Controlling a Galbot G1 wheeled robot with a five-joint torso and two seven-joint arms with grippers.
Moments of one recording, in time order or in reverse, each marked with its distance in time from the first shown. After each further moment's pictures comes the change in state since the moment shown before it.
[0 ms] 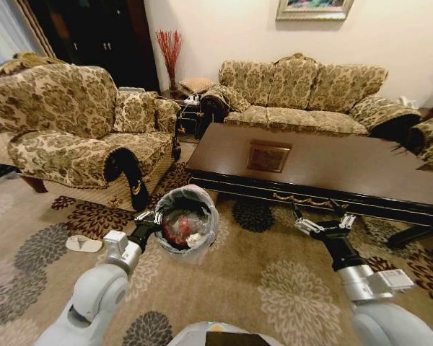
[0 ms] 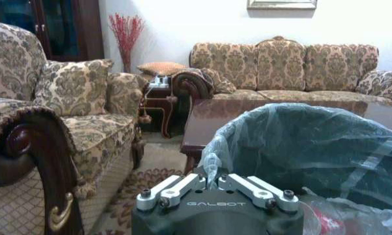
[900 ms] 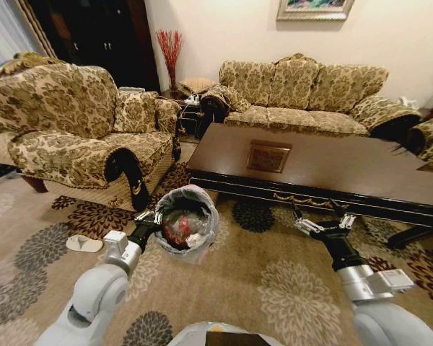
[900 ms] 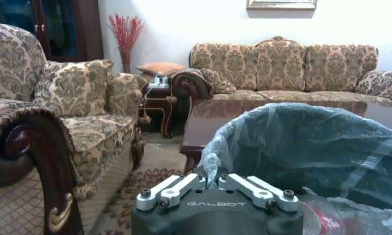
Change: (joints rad) left arm 0.000 0.000 0.000 0.000 0.000 0.000 0.000; right arm 0.000 0.000 0.000 0.000 0.000 -0.001 0.000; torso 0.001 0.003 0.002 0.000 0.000
